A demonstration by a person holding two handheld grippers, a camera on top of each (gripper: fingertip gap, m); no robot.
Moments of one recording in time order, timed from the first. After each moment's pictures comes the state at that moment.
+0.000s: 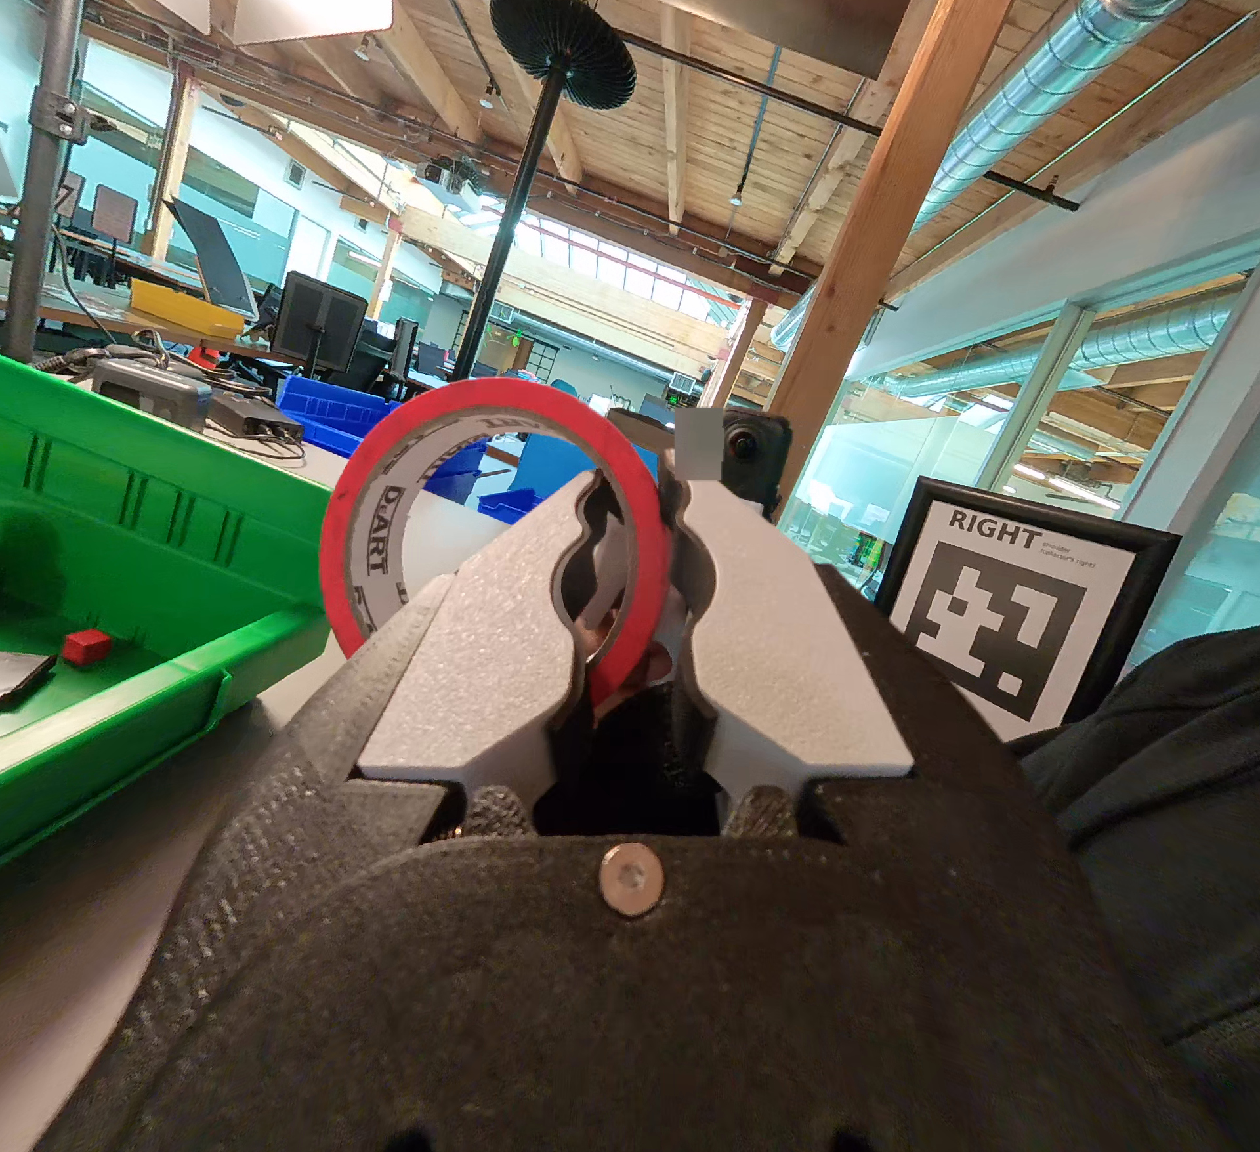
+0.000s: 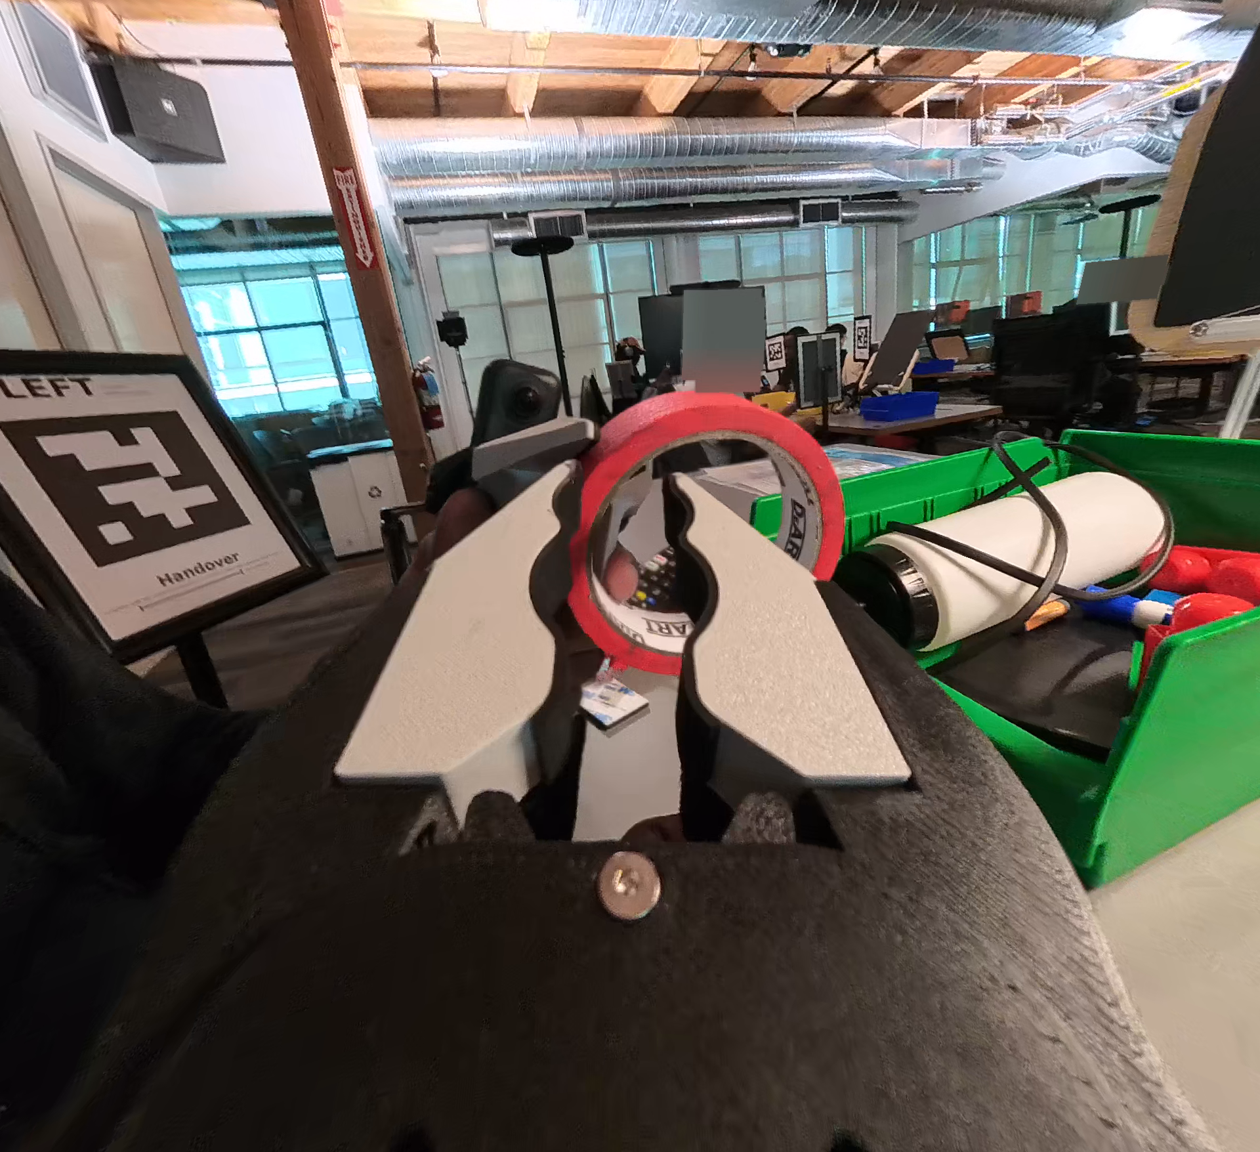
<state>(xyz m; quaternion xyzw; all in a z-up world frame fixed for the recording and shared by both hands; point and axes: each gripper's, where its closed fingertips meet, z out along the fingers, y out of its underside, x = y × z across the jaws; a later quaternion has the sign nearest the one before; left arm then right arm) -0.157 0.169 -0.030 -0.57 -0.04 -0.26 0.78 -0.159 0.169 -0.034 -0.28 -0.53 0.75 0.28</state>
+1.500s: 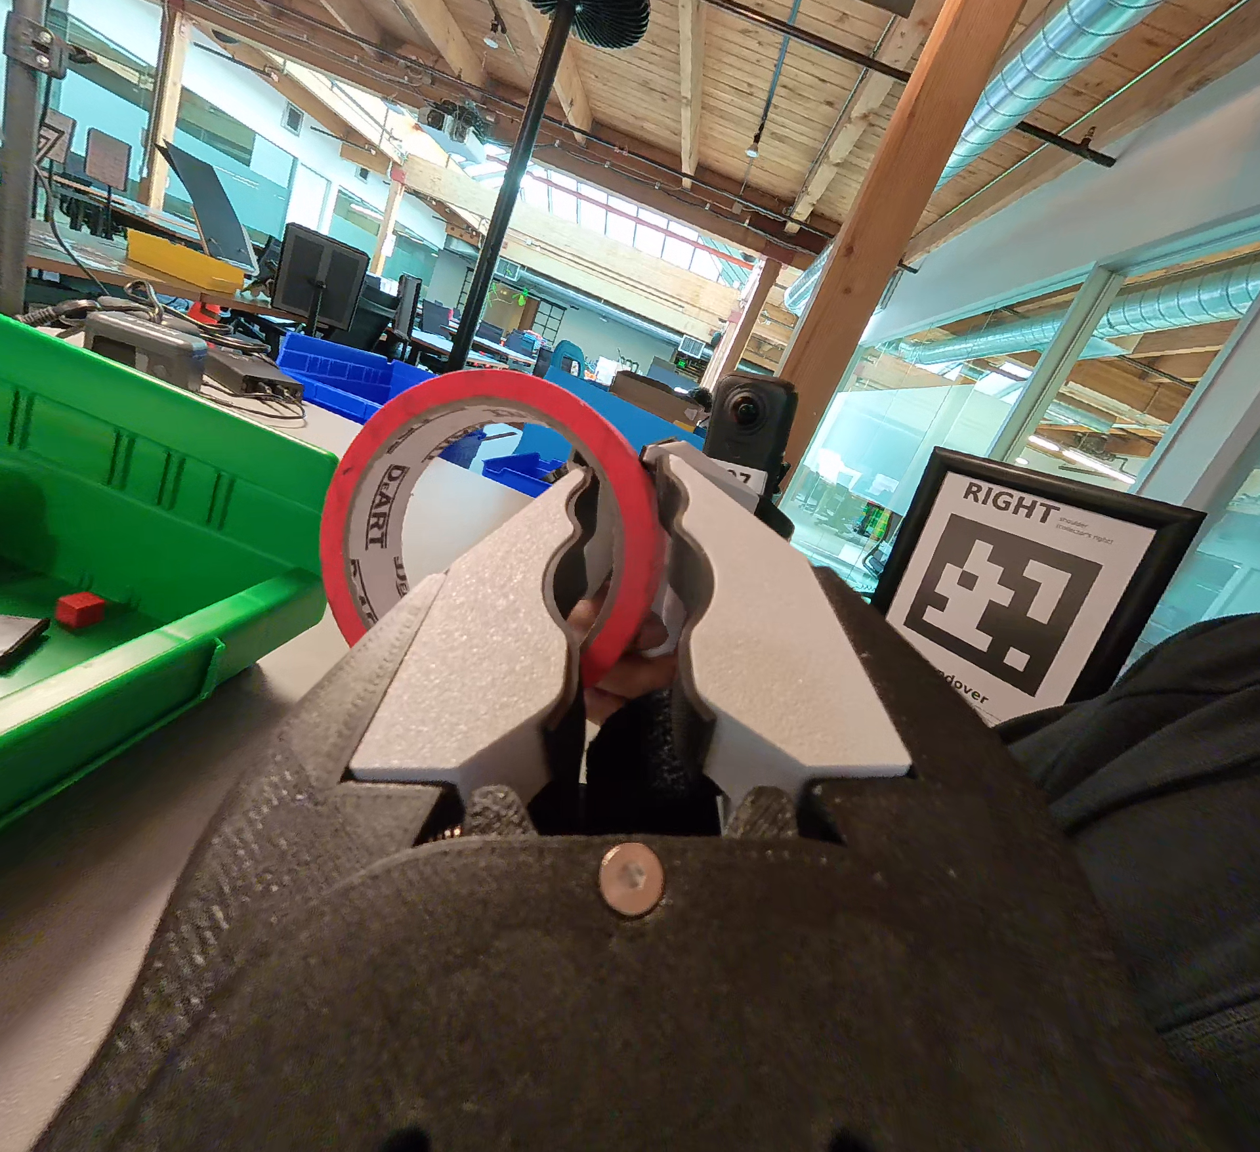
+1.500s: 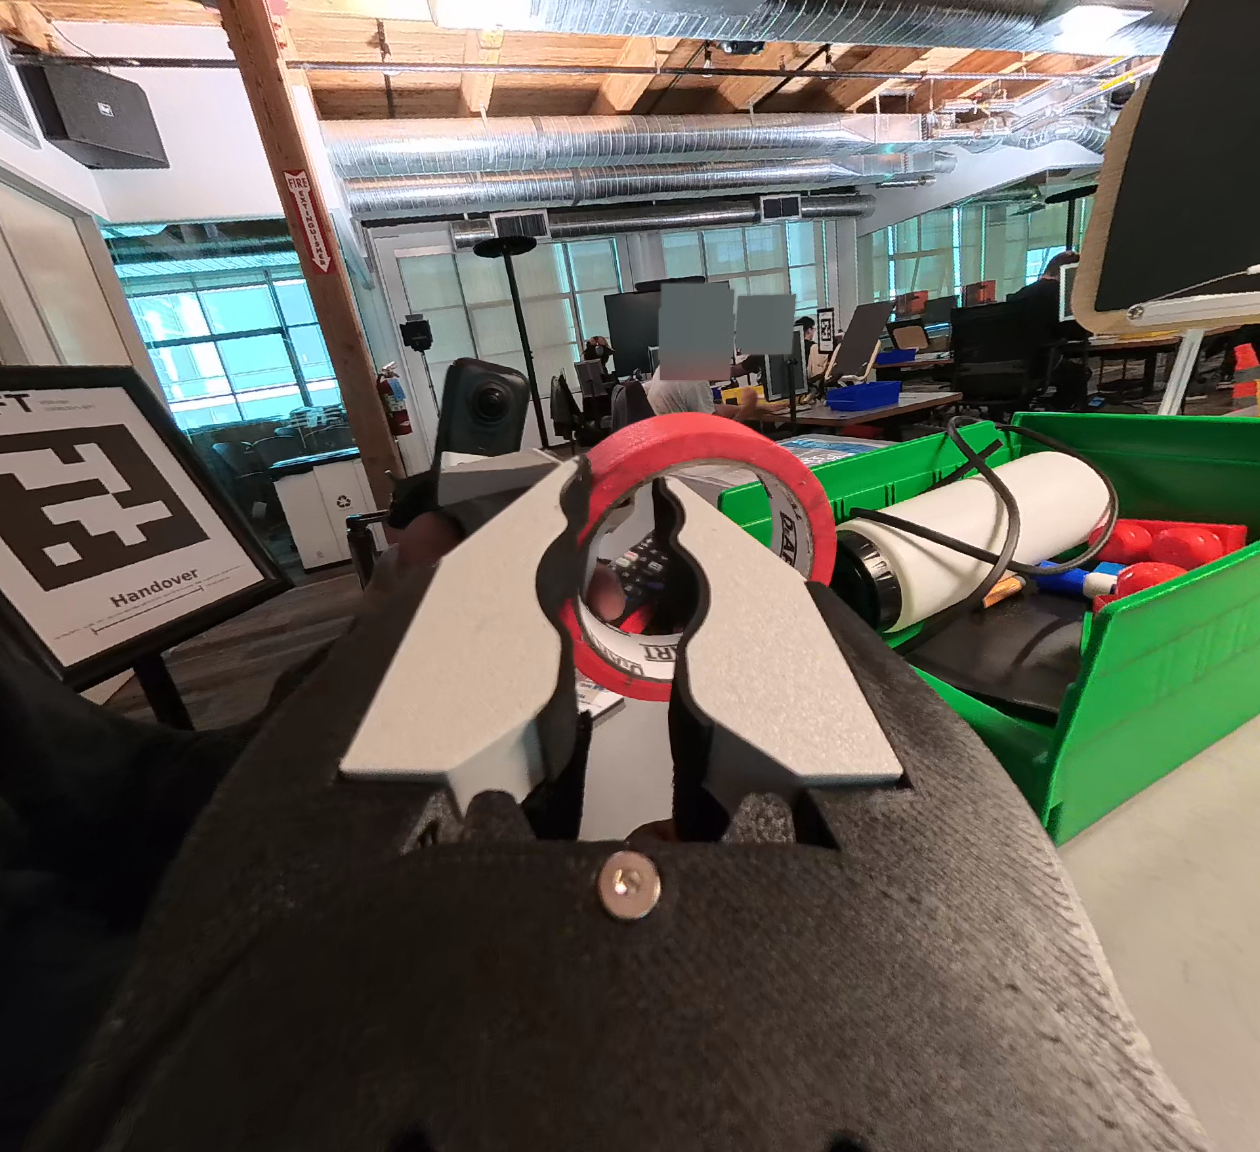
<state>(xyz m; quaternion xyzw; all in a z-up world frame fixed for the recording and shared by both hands) -0.152 0.177 -0.040 -0.59 -0.04 -0.26 0.76 -0.167 0.179 -0.037 -0.30 -0.51 0.75 0.29</state>
